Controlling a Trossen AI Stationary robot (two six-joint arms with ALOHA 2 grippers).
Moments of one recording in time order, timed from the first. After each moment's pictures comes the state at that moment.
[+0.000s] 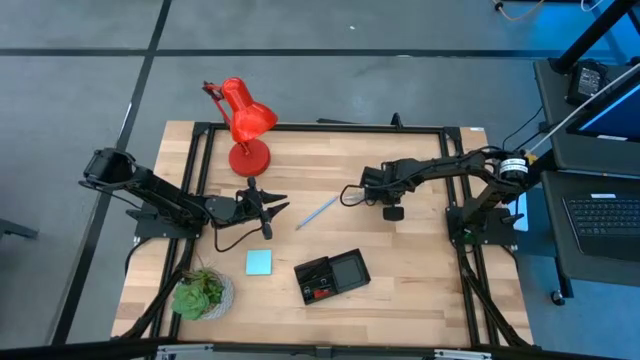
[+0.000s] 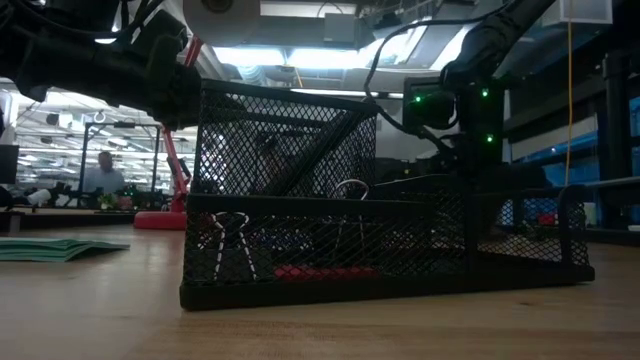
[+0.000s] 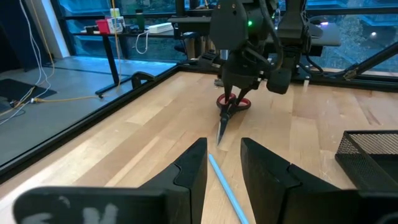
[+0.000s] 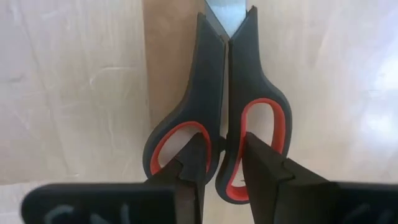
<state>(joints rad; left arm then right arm) -0.20 1.25 0.22 0.89 -0.61 -0.09 -0.25 1.67 0.90 -0.75 0.22 -0.28</state>
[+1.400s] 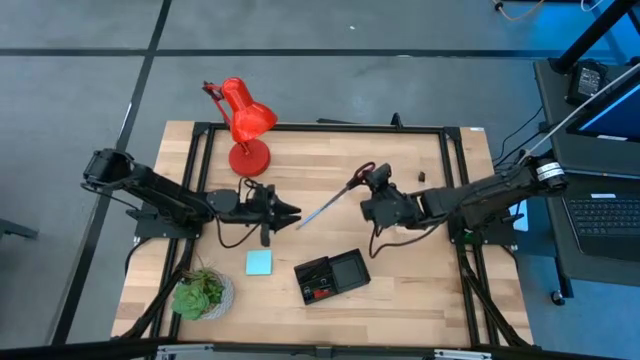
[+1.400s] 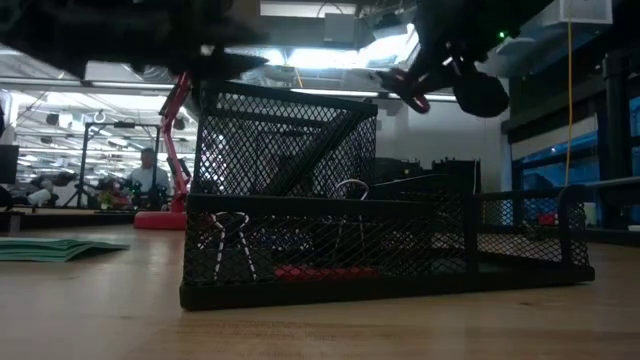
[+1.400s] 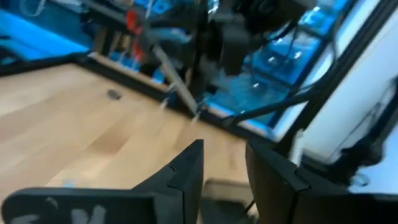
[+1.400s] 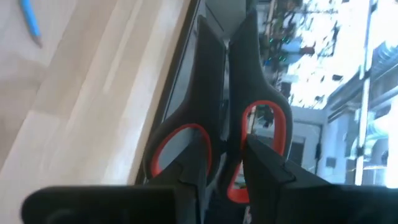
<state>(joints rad) -0.16 1.25 0.36 0.90 -0.21 -0.45 0.22 1.37 0.90 -0.27 1.05 -0.91</state>
